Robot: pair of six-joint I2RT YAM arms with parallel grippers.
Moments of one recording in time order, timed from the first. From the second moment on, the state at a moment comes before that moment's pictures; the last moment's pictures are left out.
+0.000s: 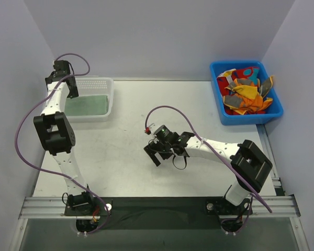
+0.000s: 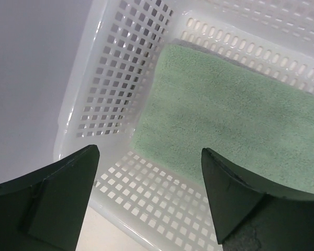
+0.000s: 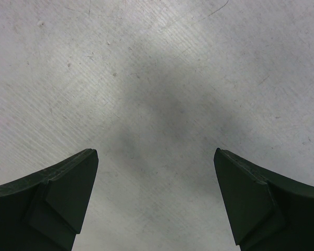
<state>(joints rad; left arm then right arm) 0.18 2.13 1.98 -0.73 -0.45 -0.02 0.91 1.62 0.98 -0.37 0.05 0.11</state>
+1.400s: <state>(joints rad) -0.12 0.87 0.70 -0.35 0.08 -0.29 0.21 1.13 1.06 -0.53 0.28 0.36</state>
